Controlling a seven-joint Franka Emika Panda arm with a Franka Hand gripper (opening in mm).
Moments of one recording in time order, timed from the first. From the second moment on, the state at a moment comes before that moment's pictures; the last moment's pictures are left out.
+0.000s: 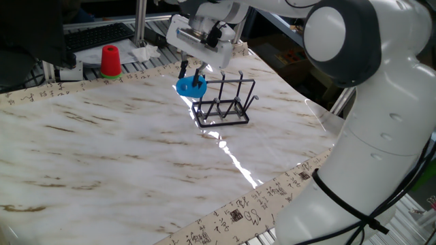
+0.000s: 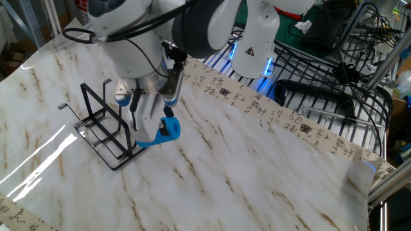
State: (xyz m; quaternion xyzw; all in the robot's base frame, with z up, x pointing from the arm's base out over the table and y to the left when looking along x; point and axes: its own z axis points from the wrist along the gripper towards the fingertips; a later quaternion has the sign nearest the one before) arm 0.560 -0.030 0.265 -0.55 -0.82 -0.05 0.13
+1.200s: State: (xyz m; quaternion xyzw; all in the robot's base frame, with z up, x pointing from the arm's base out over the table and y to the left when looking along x) arm 0.548 -0.038 0.264 -0.58 -0.80 -0.04 0.15
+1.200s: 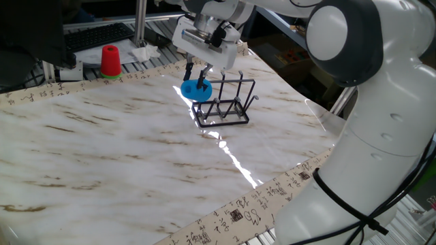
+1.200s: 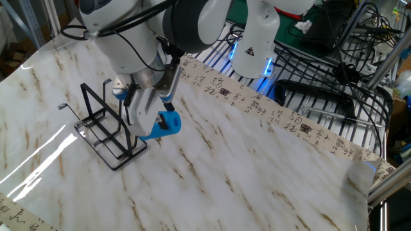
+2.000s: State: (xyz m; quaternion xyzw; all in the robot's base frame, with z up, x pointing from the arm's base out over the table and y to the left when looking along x) arm 0.548 -0.038 0.264 -0.58 -0.80 -0.05 0.15
